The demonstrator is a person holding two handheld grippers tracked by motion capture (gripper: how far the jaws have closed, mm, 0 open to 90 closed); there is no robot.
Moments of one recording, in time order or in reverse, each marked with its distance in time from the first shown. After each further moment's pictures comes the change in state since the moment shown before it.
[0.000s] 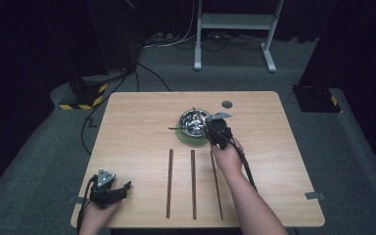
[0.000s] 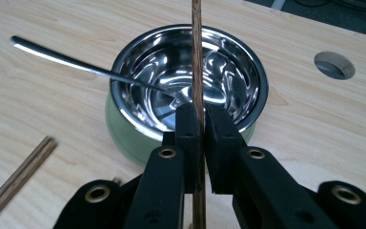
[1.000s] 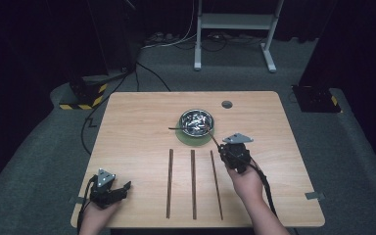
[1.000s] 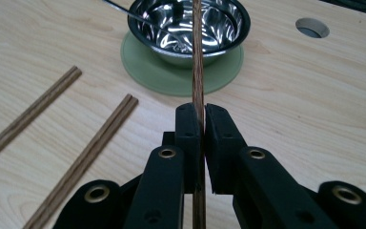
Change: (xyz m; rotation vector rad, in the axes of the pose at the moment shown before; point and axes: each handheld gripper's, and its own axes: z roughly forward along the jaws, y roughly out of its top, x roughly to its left) left arm 0.000 0.000 0.000 0.000 0.004 -0.002; right arm -0.005 -0.060 -0.071 -0.021 0.017 -0.020
